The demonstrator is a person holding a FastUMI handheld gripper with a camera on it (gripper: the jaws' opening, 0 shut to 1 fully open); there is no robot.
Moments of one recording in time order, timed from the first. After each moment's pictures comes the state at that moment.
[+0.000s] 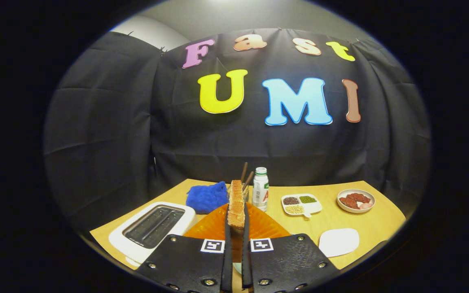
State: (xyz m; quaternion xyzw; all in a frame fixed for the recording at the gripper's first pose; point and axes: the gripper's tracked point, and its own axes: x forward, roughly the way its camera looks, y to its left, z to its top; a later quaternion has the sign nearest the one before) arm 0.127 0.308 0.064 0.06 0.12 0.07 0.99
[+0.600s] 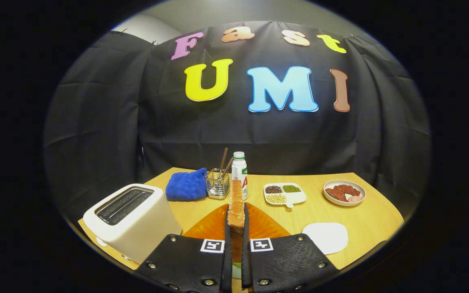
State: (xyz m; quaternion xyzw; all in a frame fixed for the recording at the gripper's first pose) arm 0.127 0.271 0.017 0.07 0.16 0.07 0.98
